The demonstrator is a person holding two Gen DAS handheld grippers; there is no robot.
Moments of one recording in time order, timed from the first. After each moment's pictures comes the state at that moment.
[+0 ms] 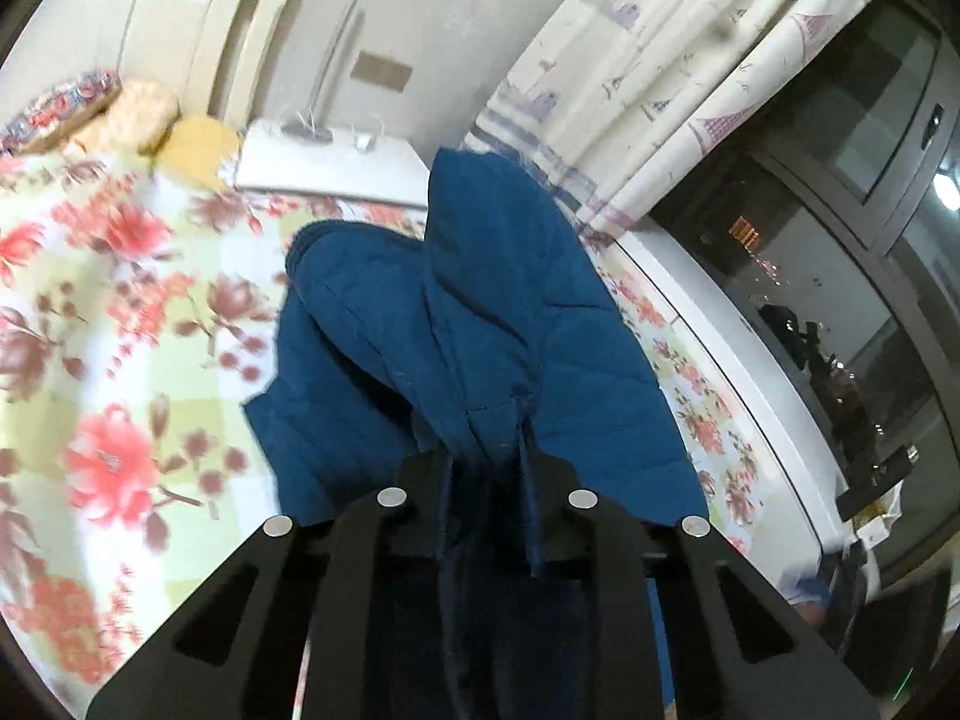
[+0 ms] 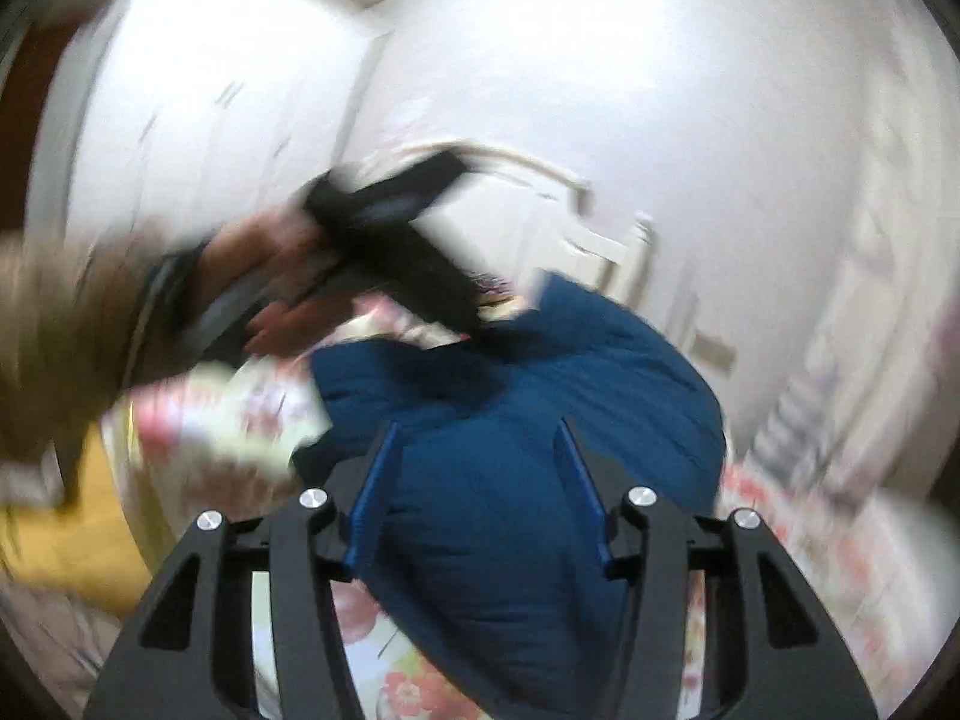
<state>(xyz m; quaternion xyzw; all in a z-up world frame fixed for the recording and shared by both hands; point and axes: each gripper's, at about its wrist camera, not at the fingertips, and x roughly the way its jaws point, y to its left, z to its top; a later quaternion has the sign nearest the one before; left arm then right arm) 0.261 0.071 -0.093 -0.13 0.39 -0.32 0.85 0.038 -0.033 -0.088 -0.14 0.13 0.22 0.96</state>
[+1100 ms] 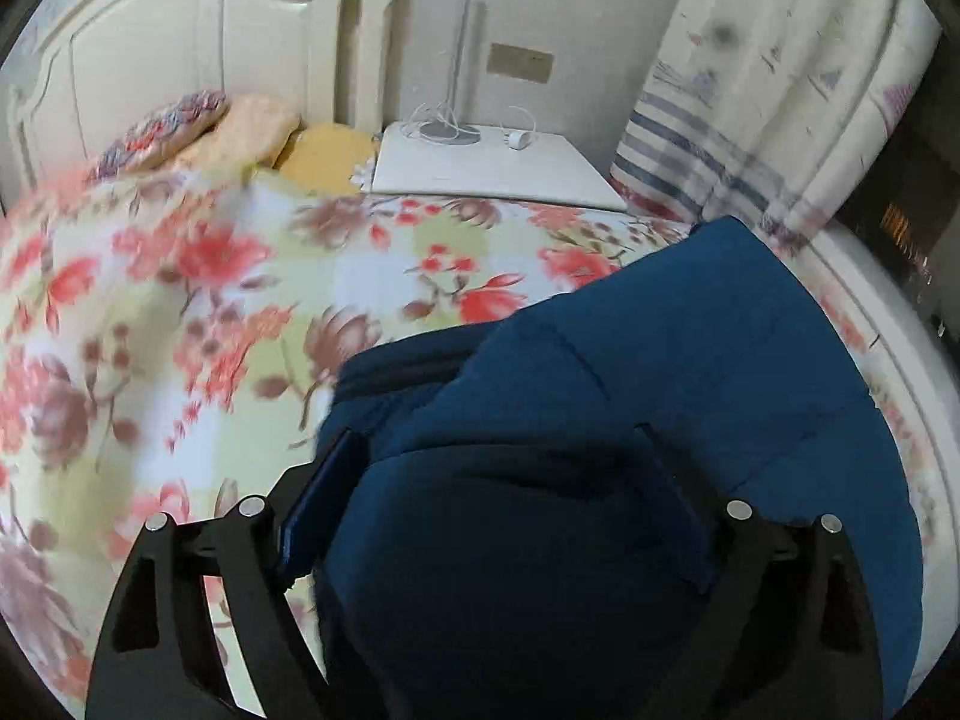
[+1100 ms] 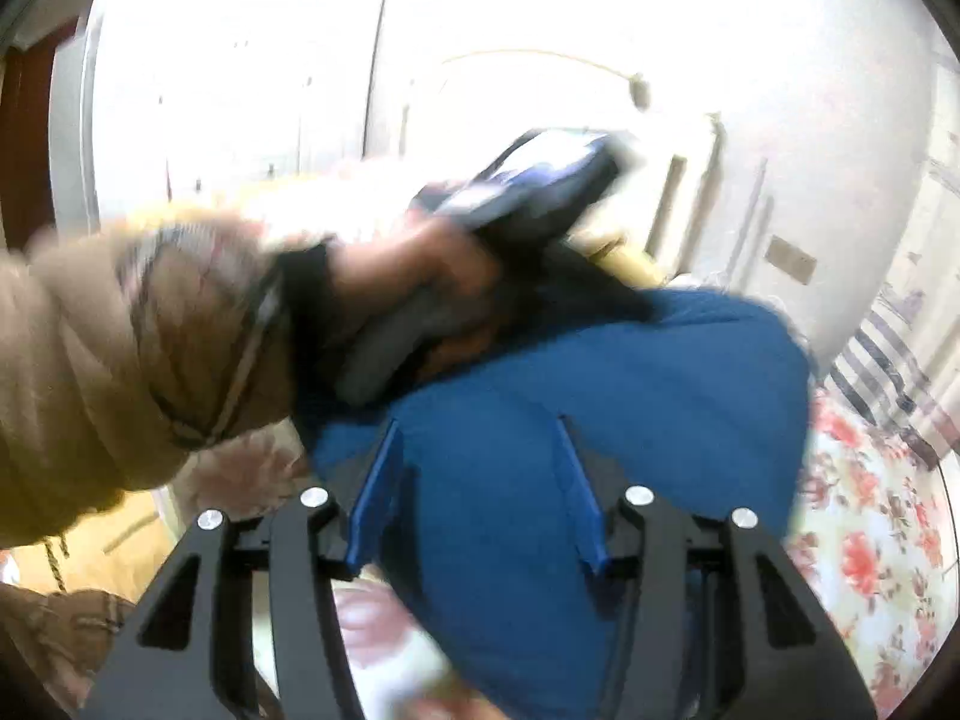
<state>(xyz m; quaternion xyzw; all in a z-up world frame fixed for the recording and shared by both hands) 0.346 0.046 -0.137 -0.05 0.41 -0.14 0.90 0.106 -0.018 -0.078 -0.16 0.24 0.28 0.92</state>
